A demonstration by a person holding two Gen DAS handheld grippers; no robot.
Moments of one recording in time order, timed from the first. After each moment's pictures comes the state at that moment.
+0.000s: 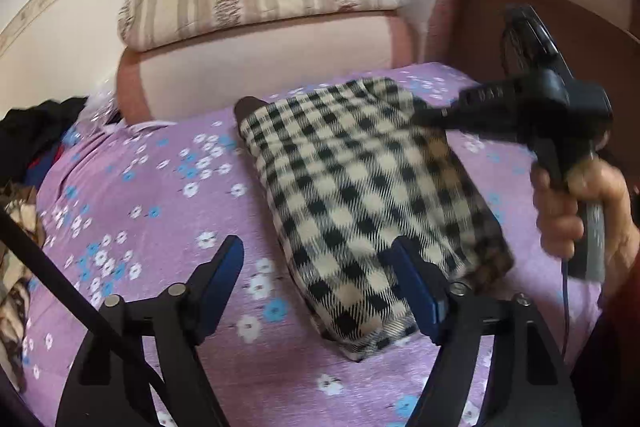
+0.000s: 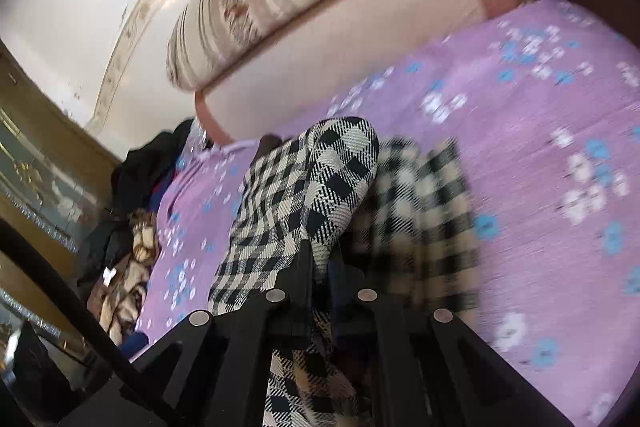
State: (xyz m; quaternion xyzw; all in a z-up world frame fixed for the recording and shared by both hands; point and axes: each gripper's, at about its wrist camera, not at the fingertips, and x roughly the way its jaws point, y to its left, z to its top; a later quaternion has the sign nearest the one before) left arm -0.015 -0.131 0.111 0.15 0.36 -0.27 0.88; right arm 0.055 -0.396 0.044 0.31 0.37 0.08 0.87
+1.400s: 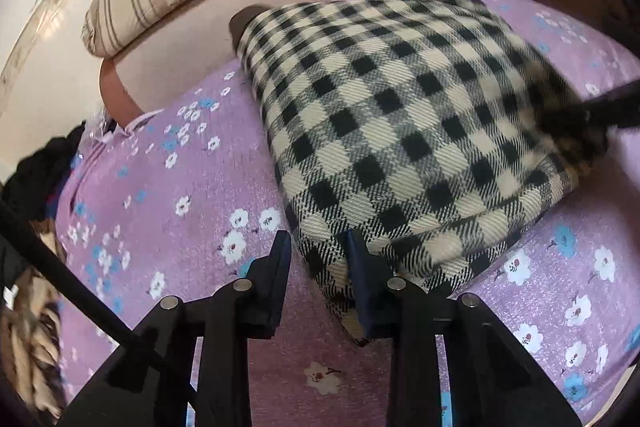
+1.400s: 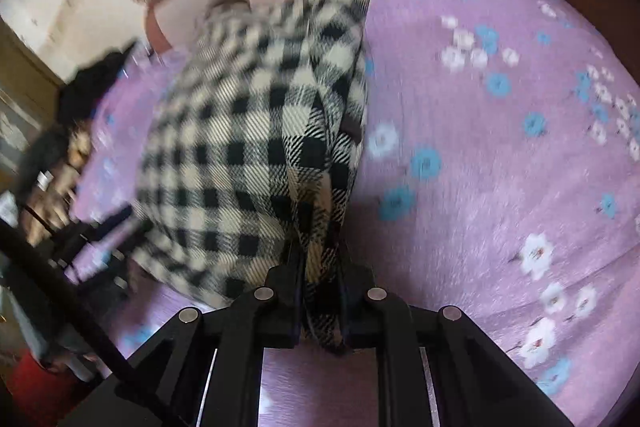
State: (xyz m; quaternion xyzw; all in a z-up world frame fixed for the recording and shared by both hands) left arm -0.025 -0.170 0.025 0.29 0.38 -0.22 0.85; right arm -0.054 -0.388 -0.017 0.20 0.50 0.03 0.84
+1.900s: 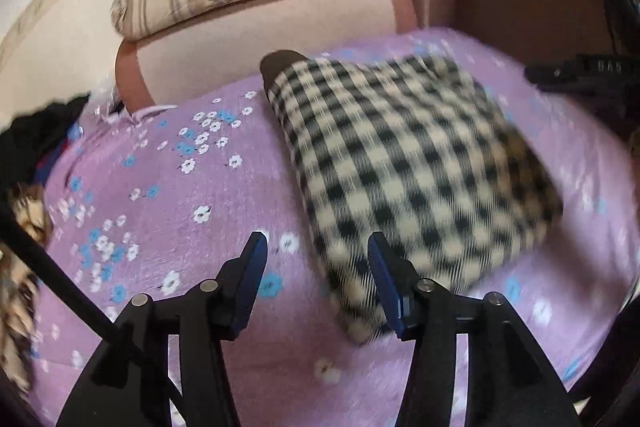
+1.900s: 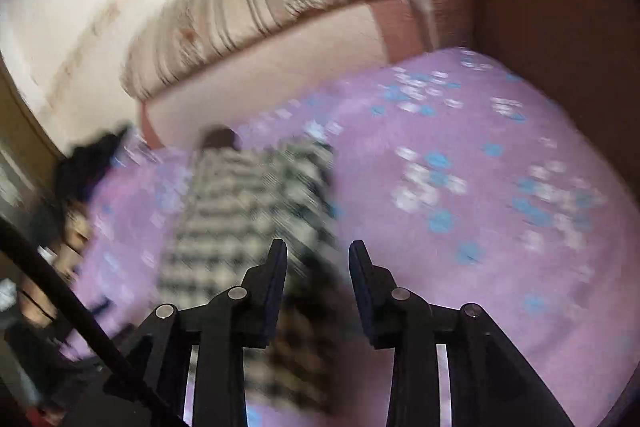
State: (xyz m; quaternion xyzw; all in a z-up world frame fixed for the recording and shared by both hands) left arm -0.013 -0.144 0.083 0.17 0.39 -0.23 0.88; right arm -0.040 -0.444 0.067 0.24 0.35 -0.02 0.90
